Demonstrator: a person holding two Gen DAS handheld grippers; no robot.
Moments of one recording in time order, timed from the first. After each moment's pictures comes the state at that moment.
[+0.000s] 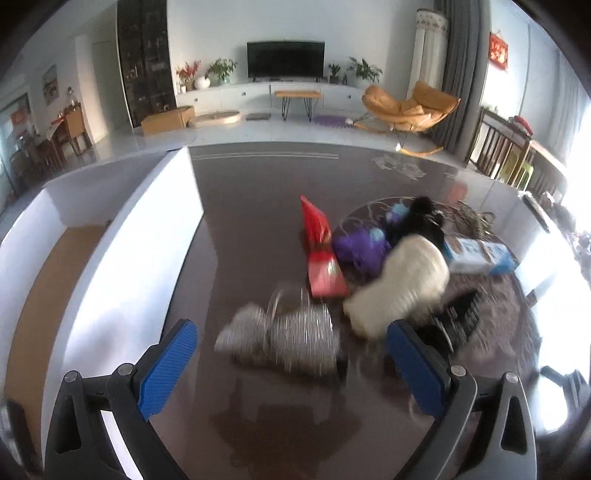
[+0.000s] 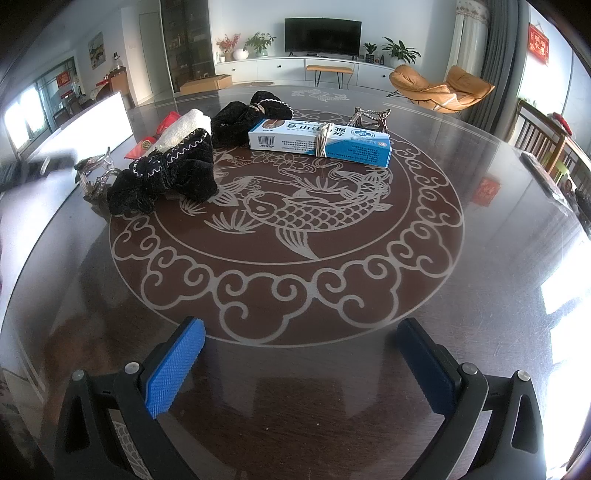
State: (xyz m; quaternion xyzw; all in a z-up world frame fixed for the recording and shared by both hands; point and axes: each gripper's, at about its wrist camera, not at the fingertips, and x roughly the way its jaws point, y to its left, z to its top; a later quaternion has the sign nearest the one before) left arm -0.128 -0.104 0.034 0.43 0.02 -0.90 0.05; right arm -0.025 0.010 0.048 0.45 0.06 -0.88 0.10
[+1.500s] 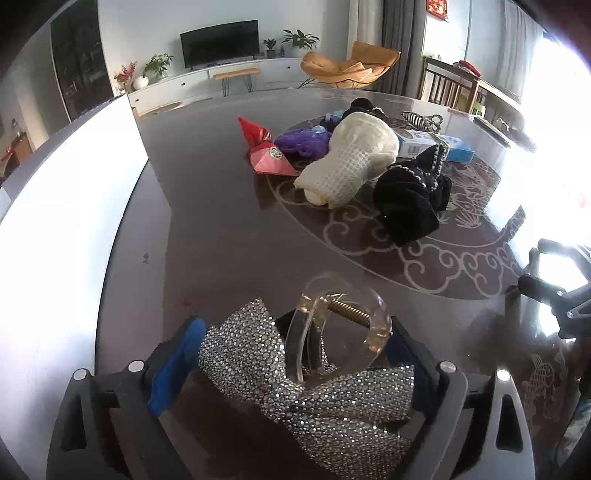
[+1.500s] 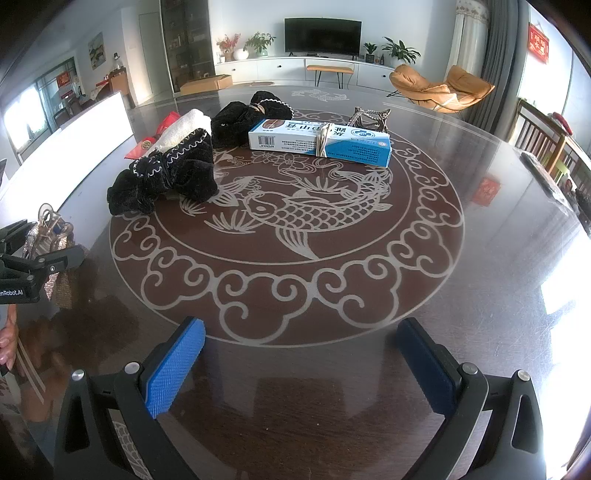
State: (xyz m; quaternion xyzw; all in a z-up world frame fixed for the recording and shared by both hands) left arm -0.052 -0.085 -0.025 0.46 -0.04 -0.89 -0.06; right arm -0.020 0.010 0.050 0.45 0.06 -0.88 0.10
